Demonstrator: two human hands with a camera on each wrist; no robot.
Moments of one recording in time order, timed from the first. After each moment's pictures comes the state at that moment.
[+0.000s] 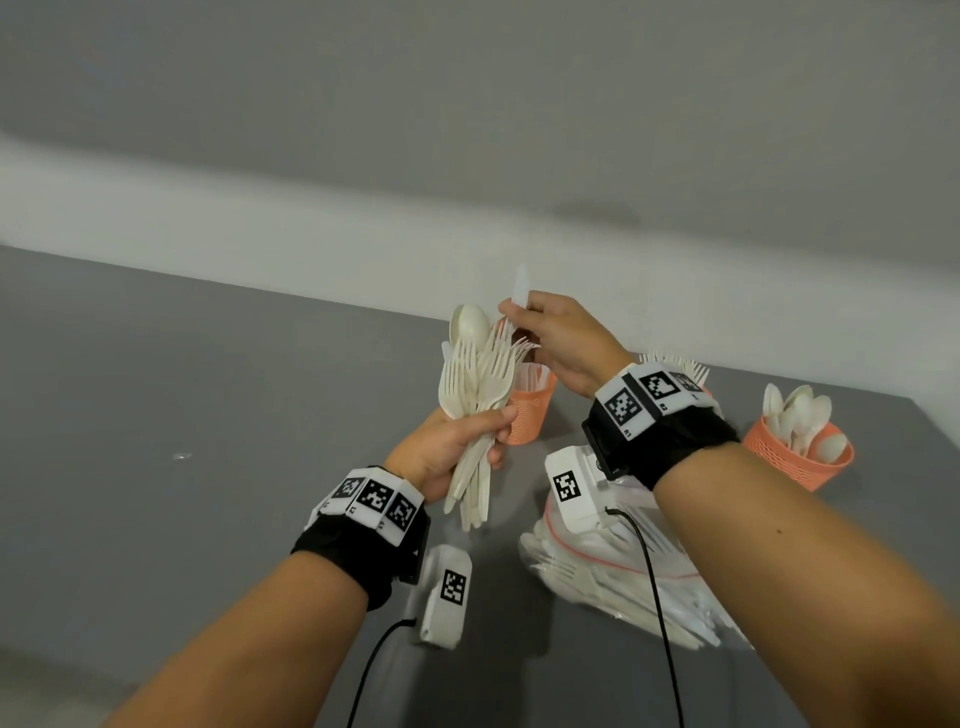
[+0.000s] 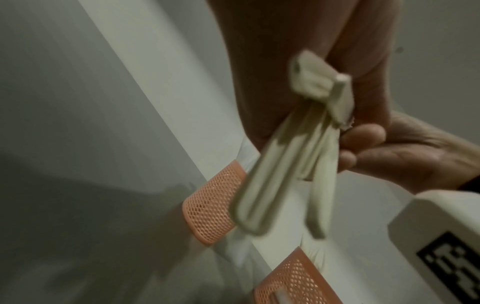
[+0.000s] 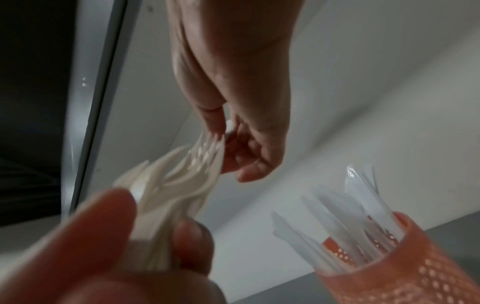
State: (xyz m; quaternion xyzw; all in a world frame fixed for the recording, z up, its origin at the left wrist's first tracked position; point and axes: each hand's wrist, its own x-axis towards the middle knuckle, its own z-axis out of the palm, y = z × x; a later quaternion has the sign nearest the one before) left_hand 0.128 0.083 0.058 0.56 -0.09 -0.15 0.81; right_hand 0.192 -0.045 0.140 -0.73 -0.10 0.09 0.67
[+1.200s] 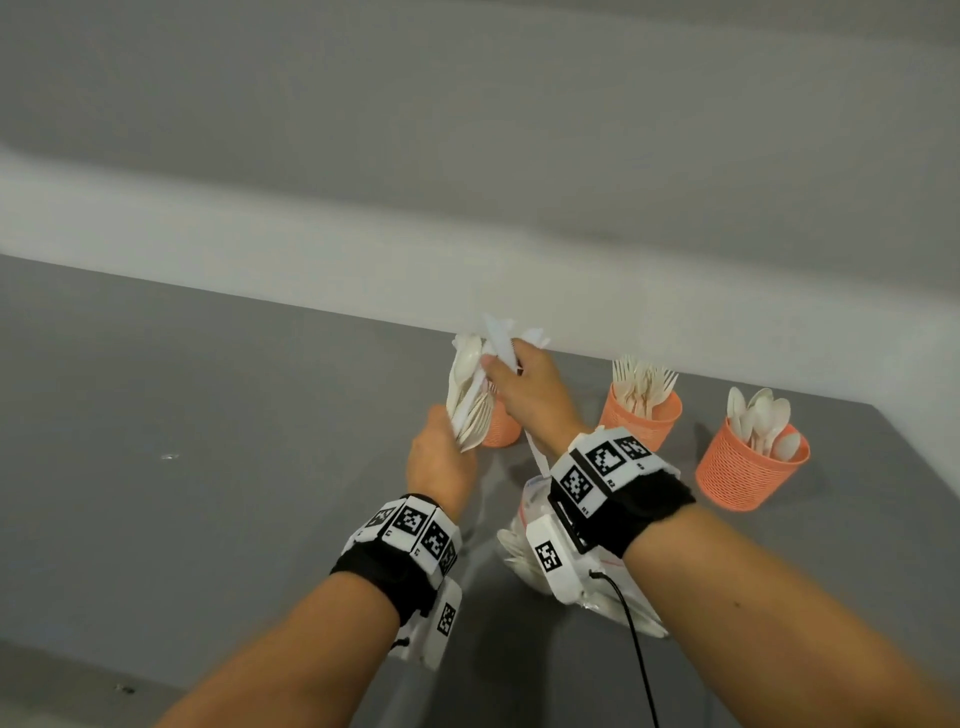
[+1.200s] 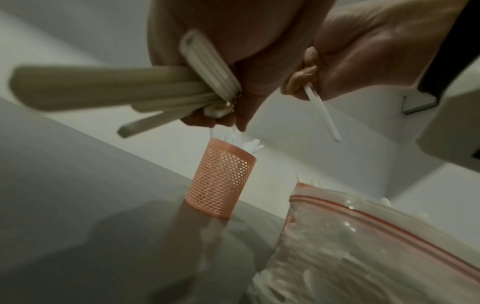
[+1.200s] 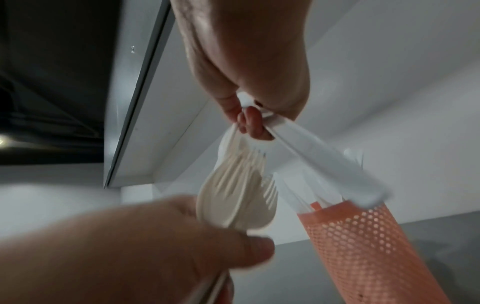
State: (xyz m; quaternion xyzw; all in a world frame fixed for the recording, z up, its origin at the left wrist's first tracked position) left_hand 0.118 0.051 0.027 0.86 0.09 0.16 0.48; right_hand 0.161 -0.044 0.097 -0.82 -0.10 -0.06 0.56
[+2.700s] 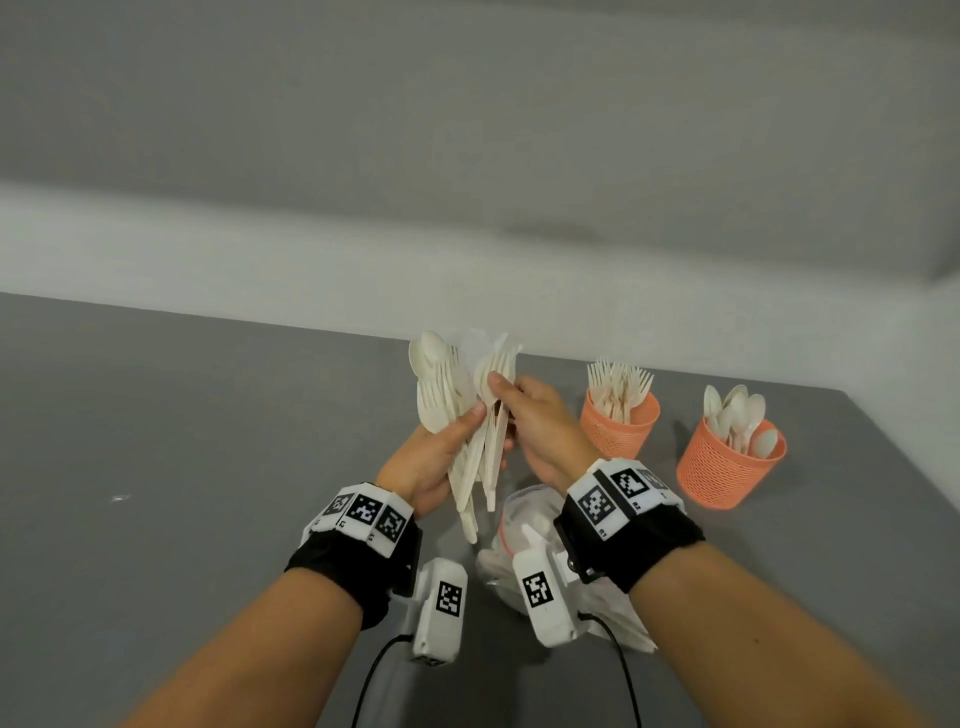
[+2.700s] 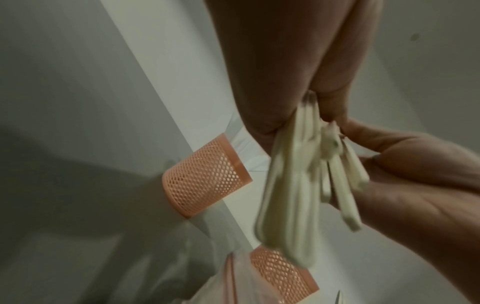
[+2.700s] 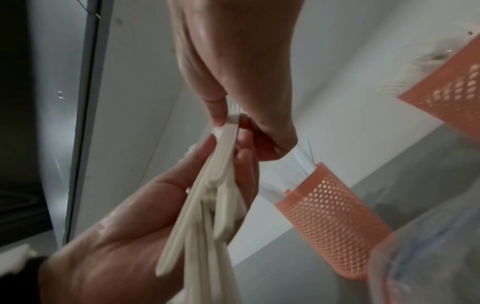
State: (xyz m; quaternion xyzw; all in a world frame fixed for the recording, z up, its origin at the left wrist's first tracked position) left_hand 0.142 0.048 0.056 0.52 -0.10 -0.15 0.84; right_hand 0.149 -0.072 0.093 -0.68 -0.02 0.07 0.73
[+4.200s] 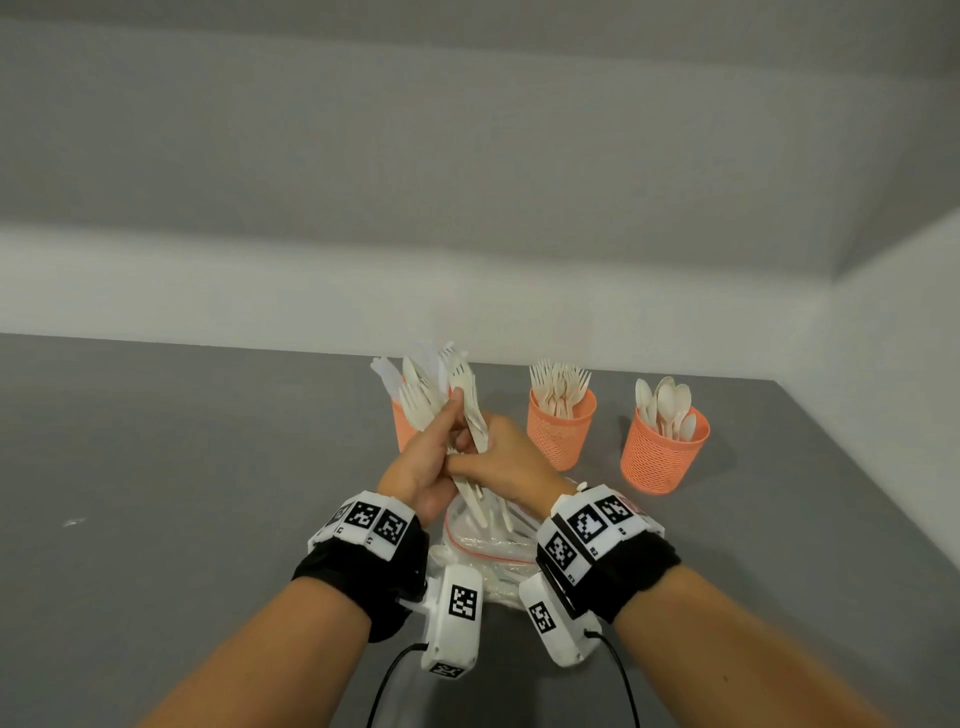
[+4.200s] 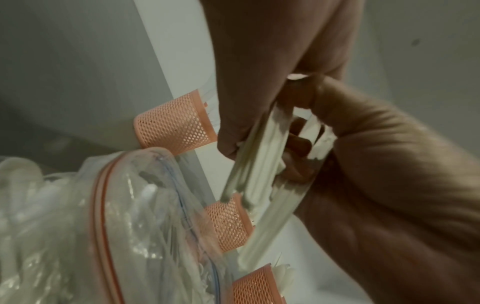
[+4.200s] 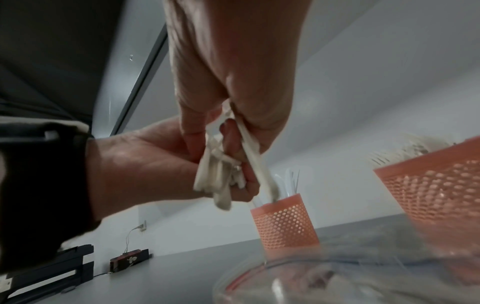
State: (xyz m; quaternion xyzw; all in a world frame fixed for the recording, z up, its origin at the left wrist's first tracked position) left_hand 0.114 -0.011 0.080 0.49 0.02 -0.16 0.86; right_hand 0.108 -0.110 0.086 -0.83 -0.14 0.03 0.54
